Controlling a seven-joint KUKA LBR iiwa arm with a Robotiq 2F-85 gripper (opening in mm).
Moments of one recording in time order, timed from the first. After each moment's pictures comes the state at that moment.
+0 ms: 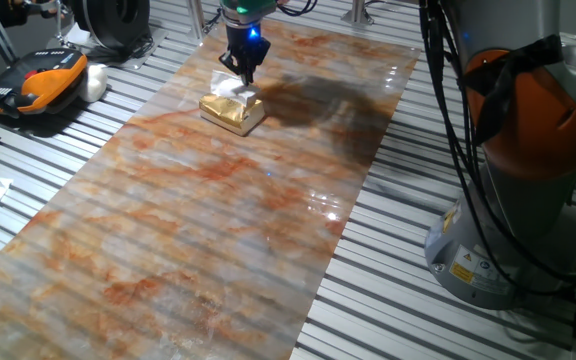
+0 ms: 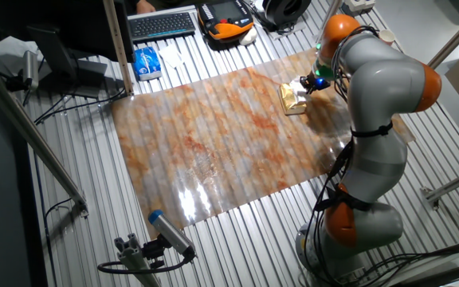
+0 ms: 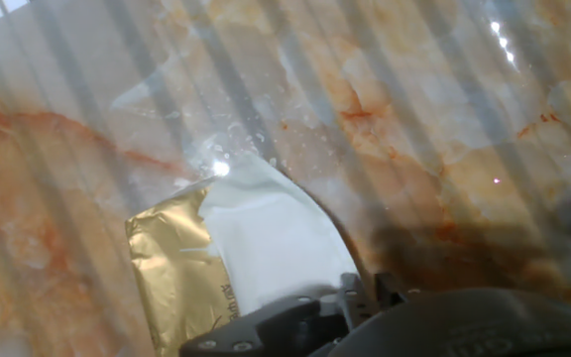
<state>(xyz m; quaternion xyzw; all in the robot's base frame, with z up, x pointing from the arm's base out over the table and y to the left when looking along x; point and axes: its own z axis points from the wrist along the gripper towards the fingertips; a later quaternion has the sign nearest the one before) 0.614 -0.209 0.090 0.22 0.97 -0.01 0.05</state>
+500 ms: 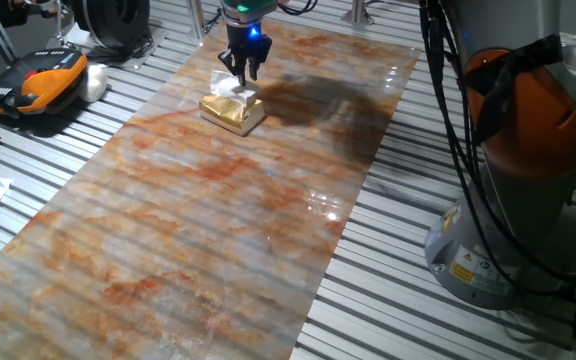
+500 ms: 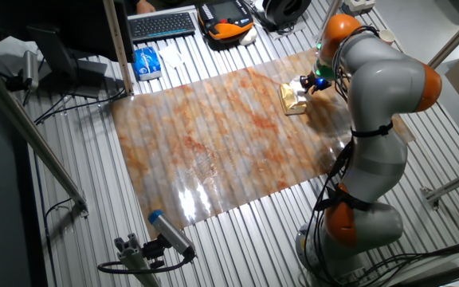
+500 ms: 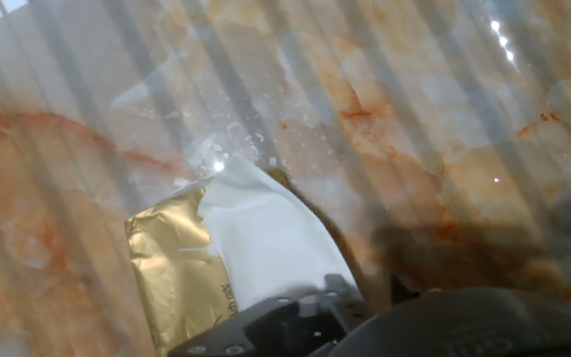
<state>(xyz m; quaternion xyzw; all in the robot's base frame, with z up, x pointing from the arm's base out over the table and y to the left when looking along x) 0.614 -0.208 0.090 0.22 0.98 0.00 0.04</state>
